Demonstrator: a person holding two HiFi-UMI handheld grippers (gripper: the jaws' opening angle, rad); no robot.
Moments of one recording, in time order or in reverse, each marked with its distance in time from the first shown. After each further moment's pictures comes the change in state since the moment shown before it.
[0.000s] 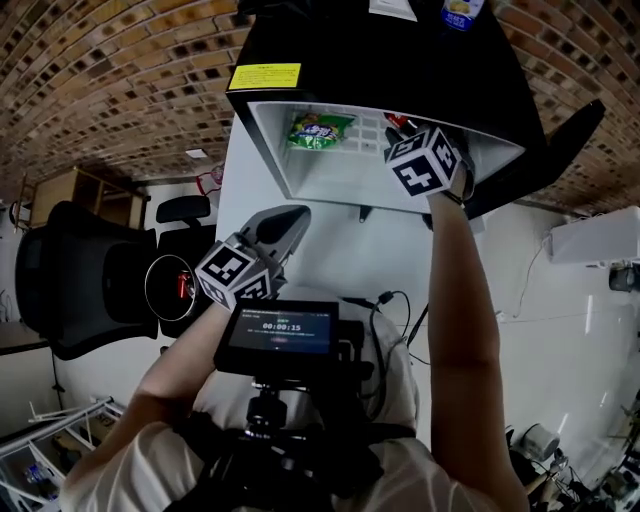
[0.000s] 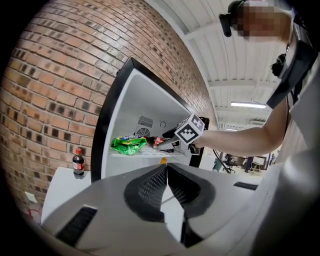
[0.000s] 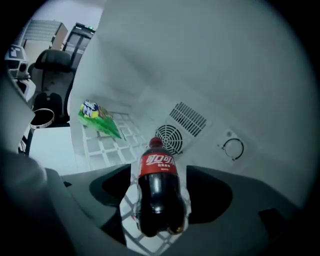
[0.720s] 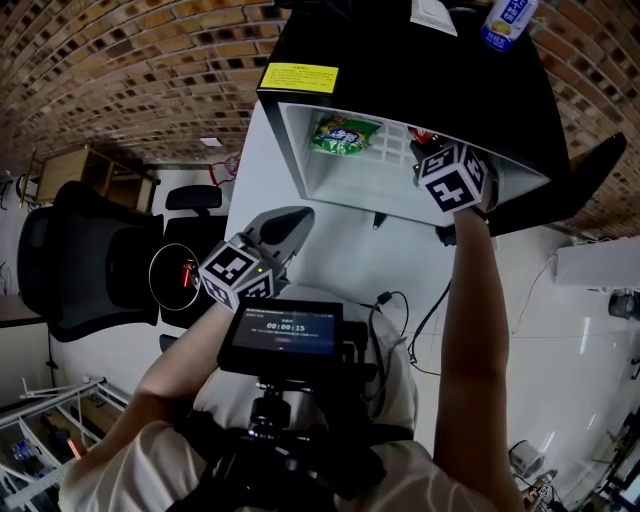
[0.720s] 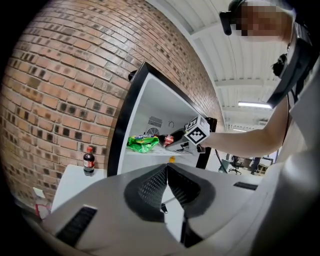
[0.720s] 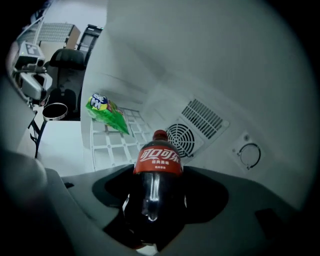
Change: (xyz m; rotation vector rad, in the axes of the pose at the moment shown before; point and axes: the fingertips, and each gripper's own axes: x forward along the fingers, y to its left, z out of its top) left arm -0.015 0.023 -0.001 -0.037 0.011 0.079; right arm 0.012 0.012 -0.001 -0.091 -0.004 0.122
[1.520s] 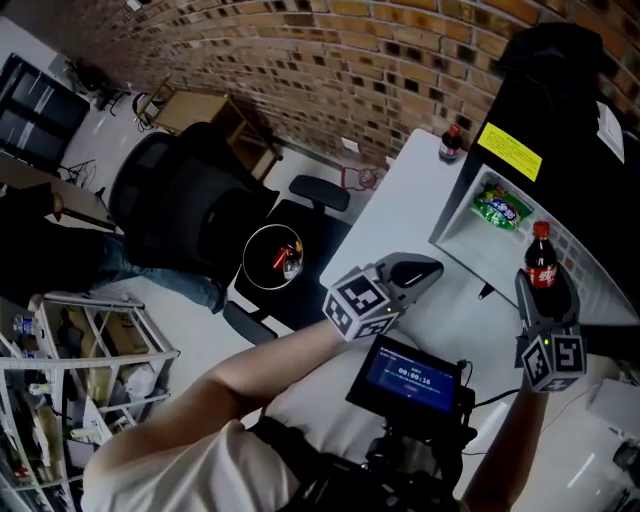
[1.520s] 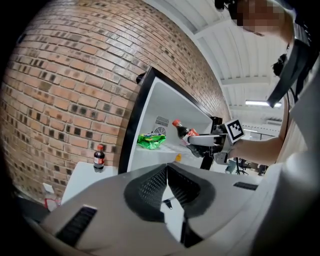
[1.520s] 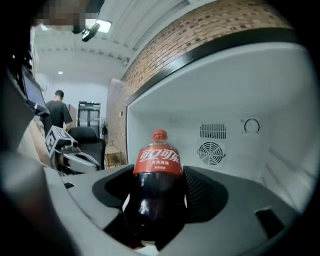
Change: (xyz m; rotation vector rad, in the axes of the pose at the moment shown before) left arm -0.010 0.018 -0.016 -0.001 -0.006 0.078; right arm -0.096 0.075 0.052 0.506 -0.516 0.250
